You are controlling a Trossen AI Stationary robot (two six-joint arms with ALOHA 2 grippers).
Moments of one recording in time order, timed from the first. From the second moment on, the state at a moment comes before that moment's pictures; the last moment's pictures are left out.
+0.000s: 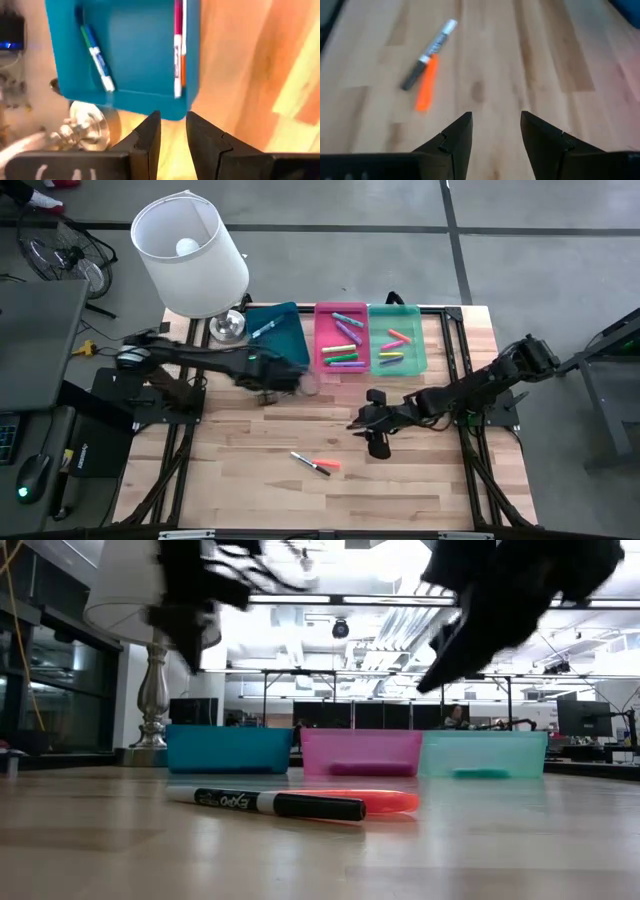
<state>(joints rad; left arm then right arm) -0.06 1.56 1.29 -1.25 -0.55 -0.25 0.33 1.47 0.77 -0.07 0.18 0.33</state>
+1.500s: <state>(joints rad) -0.66 1.27 0.89 -0.85 -0.84 -0.77 0.41 2.08 1.54 -0.65 0.03 0.37</state>
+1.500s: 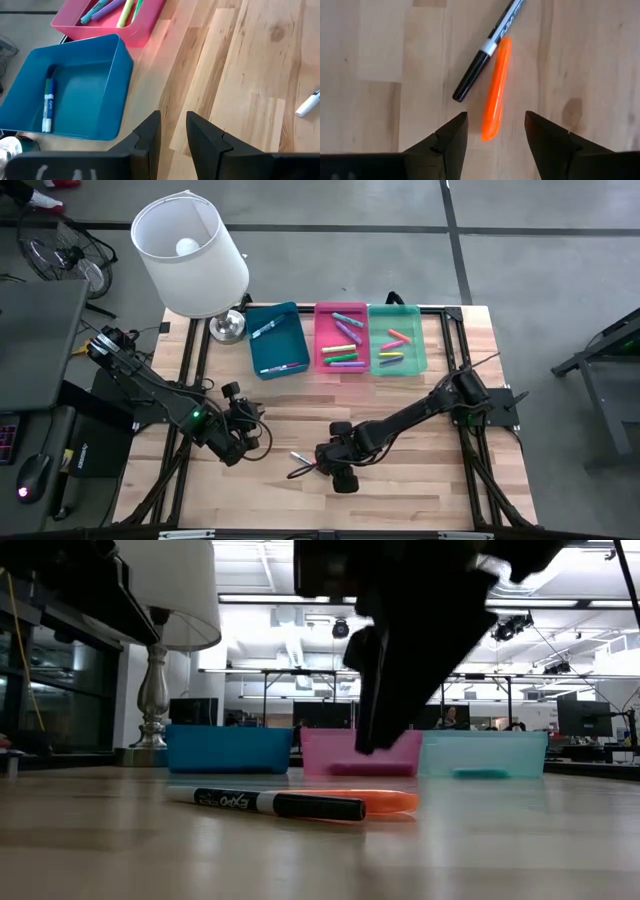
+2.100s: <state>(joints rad) -0.66 1.27 0.89 -0.85 -0.83 -0.78 0.40 2.13 1.54 -0.62 0.07 0.38</state>
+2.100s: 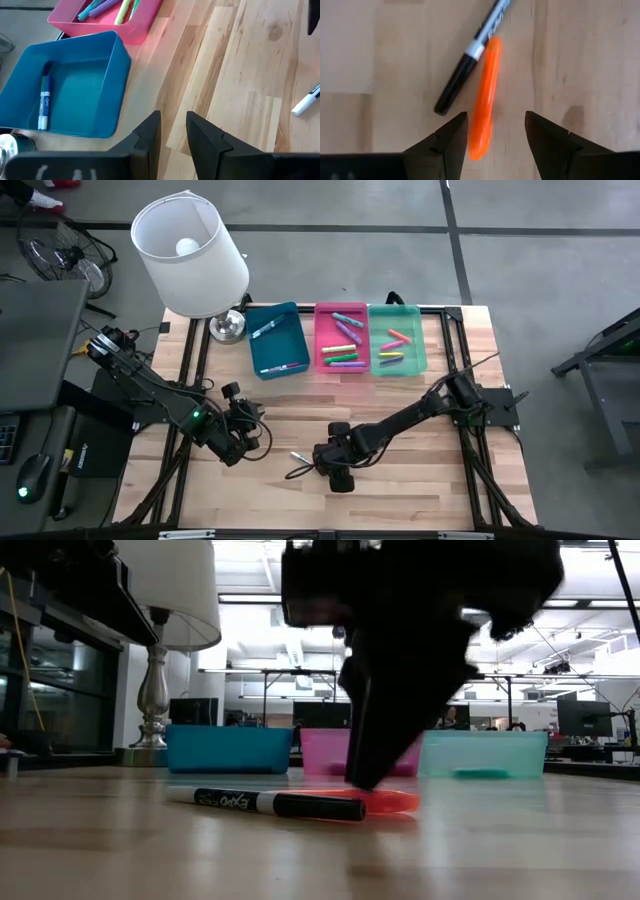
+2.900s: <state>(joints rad) -0.66 1.27 0.89 -0.86 -0.82 -0.79 0.37 2.18 1.54 -0.55 0.07 0.34</state>
